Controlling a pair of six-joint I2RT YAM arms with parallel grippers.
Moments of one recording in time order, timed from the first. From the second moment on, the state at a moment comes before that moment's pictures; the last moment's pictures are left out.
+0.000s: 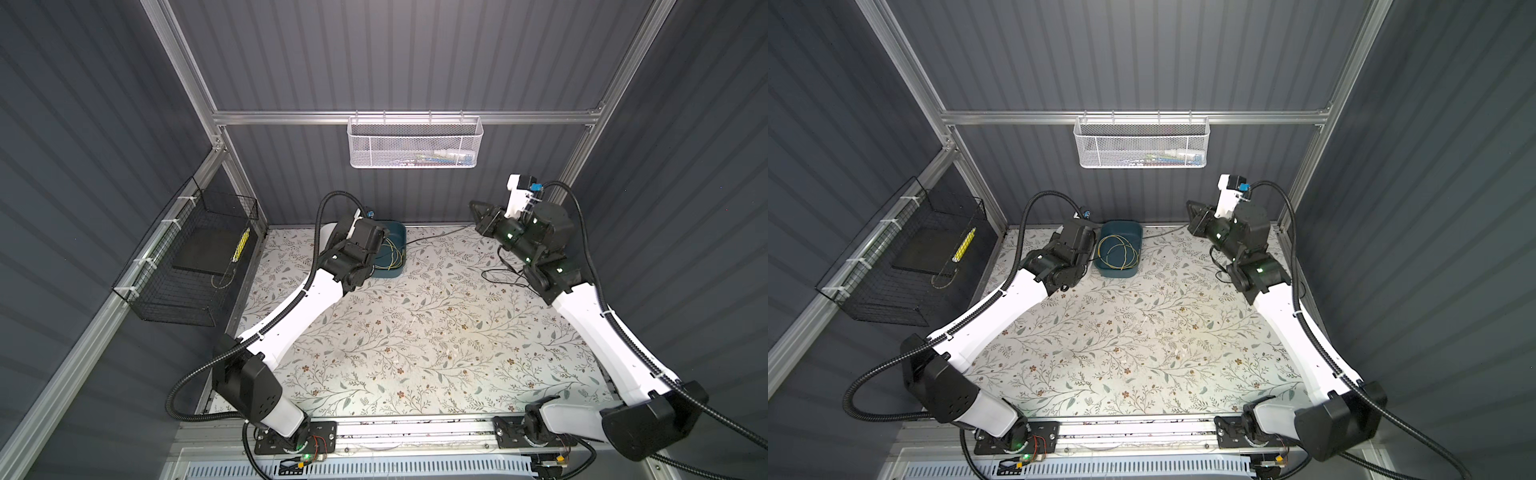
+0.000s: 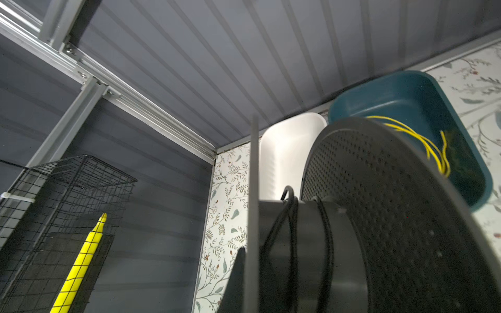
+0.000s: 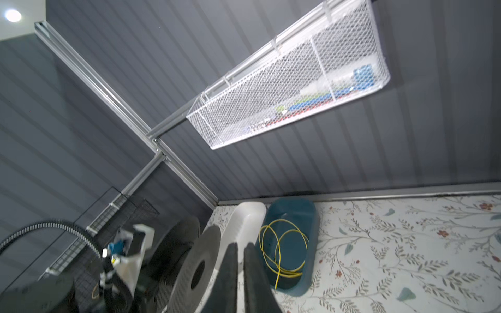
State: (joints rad) left arm -0.65 1.53 1.49 -0.65 -0.82 0.12; right arm 0.31 1.32 1.38 -0.05 -0.22 0.59
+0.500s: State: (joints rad) left arm -0.80 1.21 1.19 -0.84 -0.75 0.02; right arm 0.06 1.59 1.68 -0.05 -0.28 0.68
